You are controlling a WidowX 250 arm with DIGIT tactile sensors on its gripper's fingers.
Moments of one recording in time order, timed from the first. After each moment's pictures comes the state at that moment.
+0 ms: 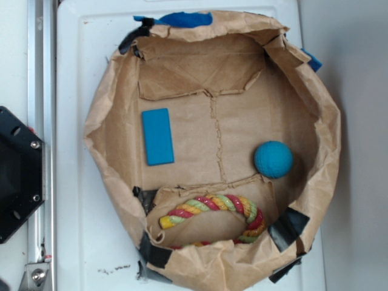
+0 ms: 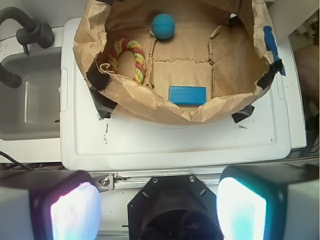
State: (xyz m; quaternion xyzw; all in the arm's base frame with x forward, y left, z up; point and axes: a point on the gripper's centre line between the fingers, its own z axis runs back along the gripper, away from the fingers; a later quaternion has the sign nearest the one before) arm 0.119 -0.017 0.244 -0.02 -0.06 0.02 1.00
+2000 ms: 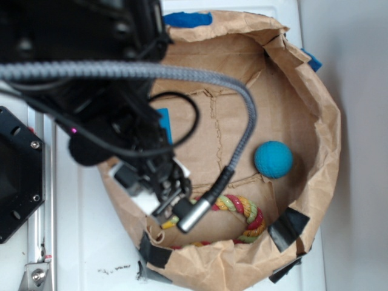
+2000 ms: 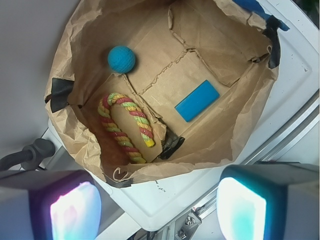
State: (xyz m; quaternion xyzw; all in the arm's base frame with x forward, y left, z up) arm 0.198 -0.002 0.230 -0.12 0.00 0.38 0.92
